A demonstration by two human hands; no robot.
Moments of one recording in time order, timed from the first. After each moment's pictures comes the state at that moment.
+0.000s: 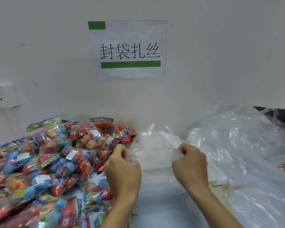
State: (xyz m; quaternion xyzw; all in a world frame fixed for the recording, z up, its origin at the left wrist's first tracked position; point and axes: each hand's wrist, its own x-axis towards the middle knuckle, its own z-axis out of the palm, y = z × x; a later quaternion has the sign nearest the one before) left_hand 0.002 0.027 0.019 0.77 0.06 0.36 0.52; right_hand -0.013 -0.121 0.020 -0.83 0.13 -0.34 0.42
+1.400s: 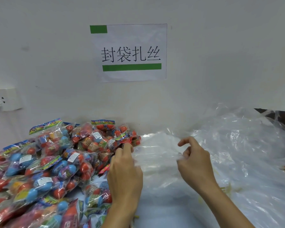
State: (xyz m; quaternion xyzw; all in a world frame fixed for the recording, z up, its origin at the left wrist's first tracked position) left_hand 0.000 0.032 0.018 0.88 -0.01 0.34 0.33; right_hand -0.016 -0.136 0.027 -0.83 0.05 -0.30 0.46
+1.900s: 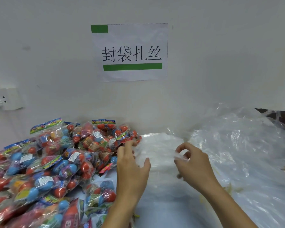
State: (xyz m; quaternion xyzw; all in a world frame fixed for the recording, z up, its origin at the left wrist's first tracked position) left_hand 0.009 0.030 0.013 0.82 -0.10 0.30 0.48; right_hand -0.016 -0.140 0.026 -0.83 0.07 -0.22 0.51
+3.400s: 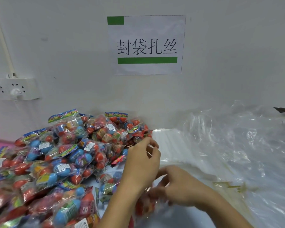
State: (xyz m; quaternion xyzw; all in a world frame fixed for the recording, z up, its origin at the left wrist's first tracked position) left_hand -0.011 0.051 0.042 0.82 -0.14 0.19 0.53; right_hand -0.034 -0.077 0.025 -0.90 -0.05 0.11 0.43
